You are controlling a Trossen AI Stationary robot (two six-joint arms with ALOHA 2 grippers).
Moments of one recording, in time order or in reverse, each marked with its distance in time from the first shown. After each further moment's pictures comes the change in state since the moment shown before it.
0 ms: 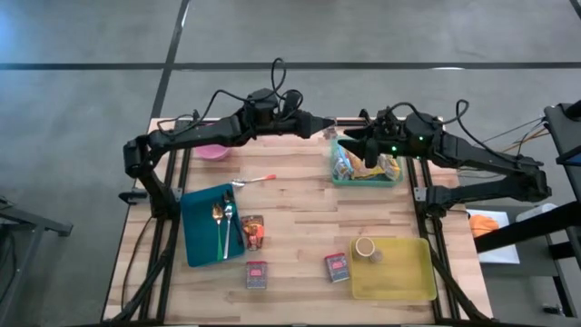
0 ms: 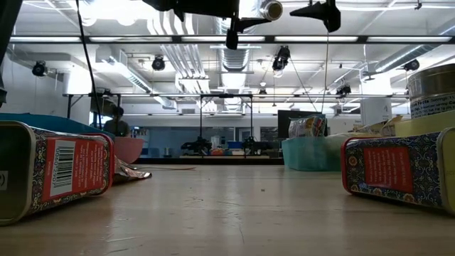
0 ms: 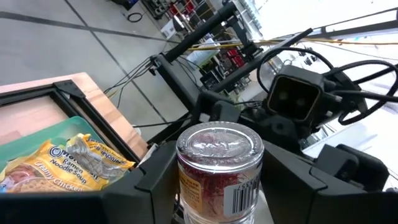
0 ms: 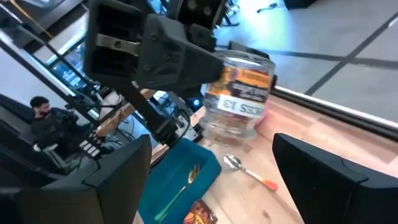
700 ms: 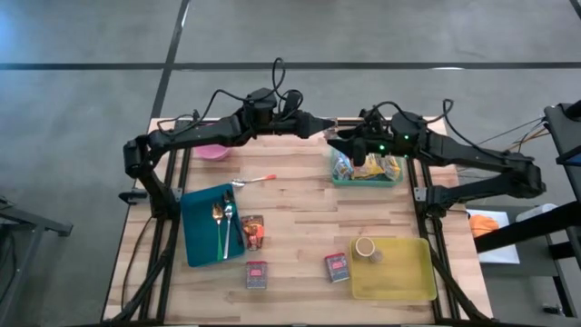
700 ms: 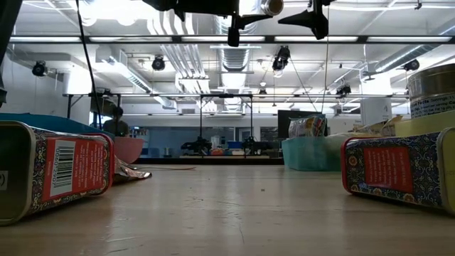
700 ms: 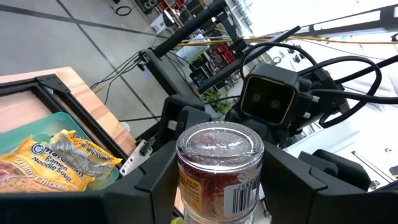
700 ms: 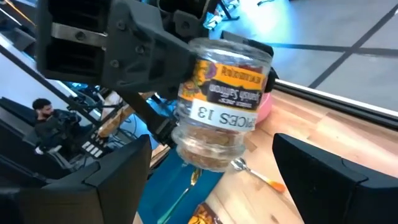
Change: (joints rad) left arm 0.000 0.000 0.001 0.020 0.043 -0.024; right arm -0.005 0.094 0.000 0.083 -0.024 0.037
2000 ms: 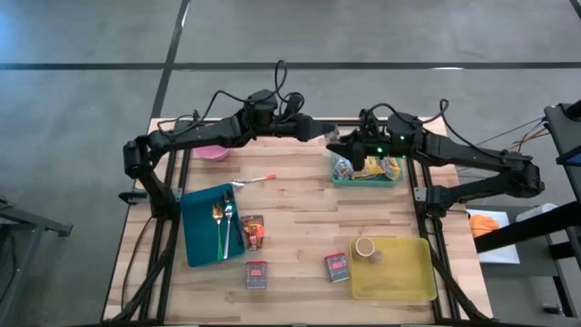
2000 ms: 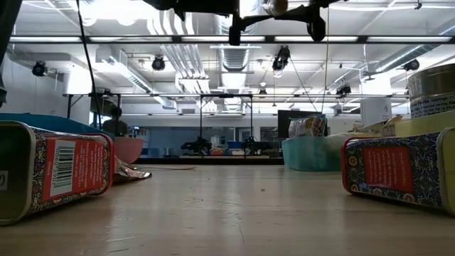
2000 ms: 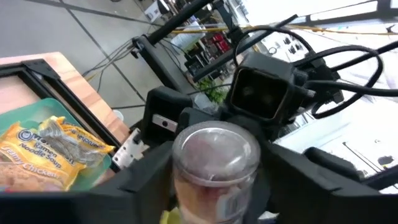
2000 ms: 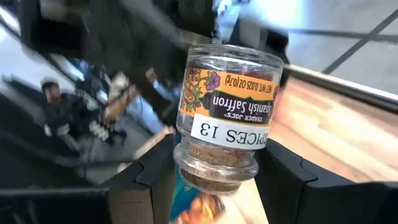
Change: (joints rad) left arm -0.006 -0.003 -0.002 -0.009 0.040 -0.013; right arm 0.000 0.026 0.000 0.000 -0.070 -0.016
